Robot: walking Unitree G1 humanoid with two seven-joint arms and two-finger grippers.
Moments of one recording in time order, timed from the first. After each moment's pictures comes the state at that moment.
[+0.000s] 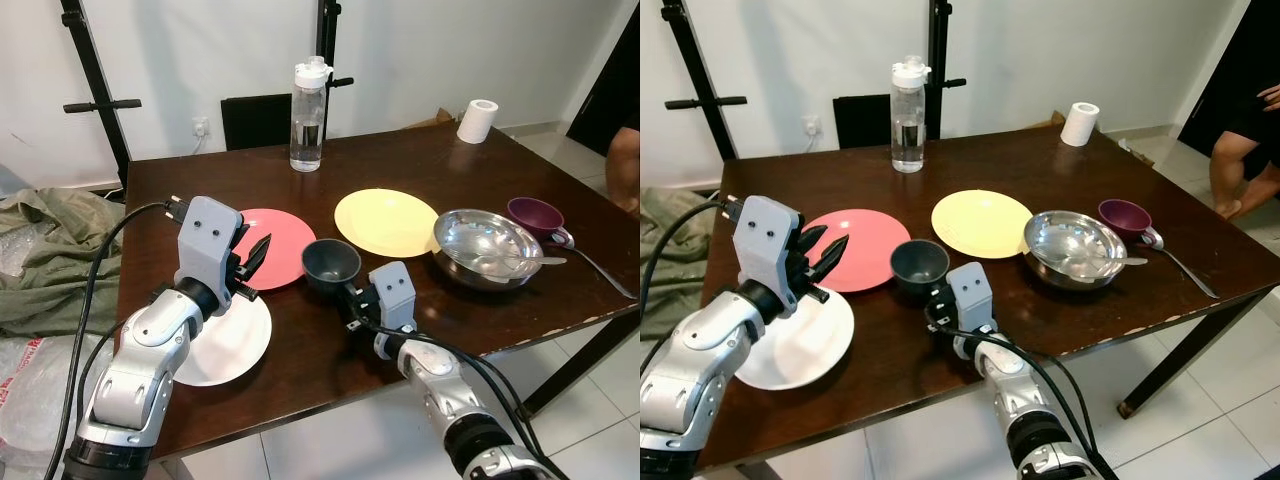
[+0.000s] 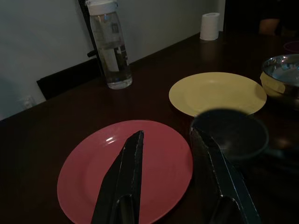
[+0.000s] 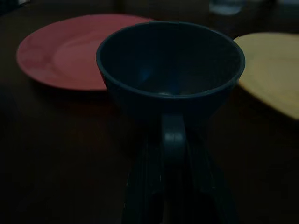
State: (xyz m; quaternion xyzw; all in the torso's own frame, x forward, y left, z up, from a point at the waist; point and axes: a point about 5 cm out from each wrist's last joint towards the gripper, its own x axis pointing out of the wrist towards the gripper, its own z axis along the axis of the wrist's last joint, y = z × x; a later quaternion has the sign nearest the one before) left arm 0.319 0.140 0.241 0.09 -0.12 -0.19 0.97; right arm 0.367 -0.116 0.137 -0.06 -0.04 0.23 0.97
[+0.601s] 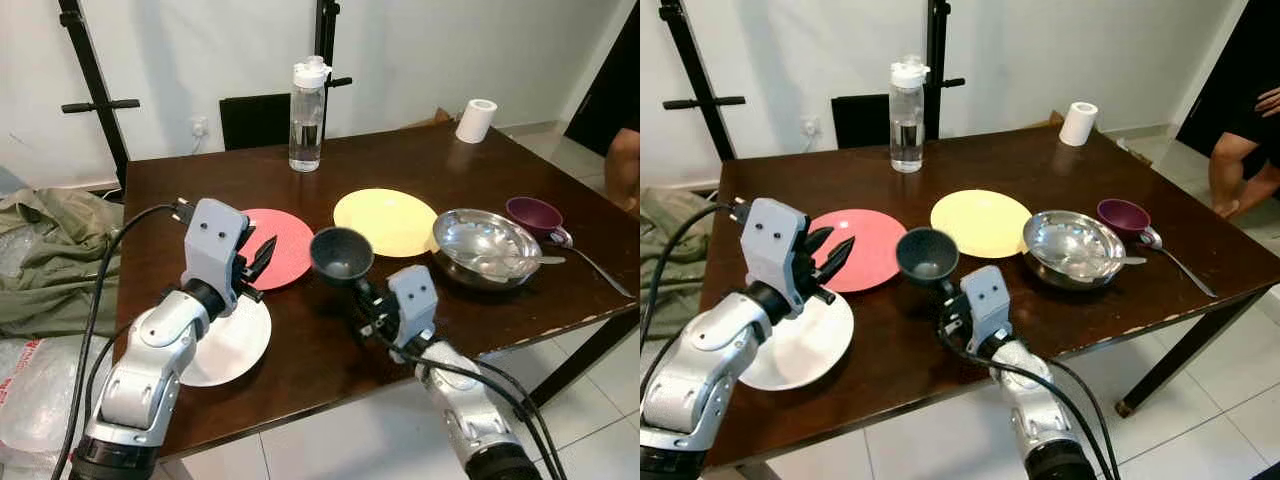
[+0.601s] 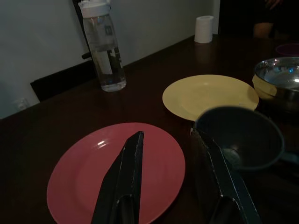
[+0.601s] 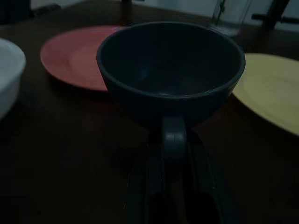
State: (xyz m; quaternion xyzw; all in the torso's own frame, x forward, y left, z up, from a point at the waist) left arm 0.321 0.134 0.239 0.09 -0.13 -0.19 0.97; right arm 0.347 -0.124 0.136 -0.09 -0.07 0.25 0.96
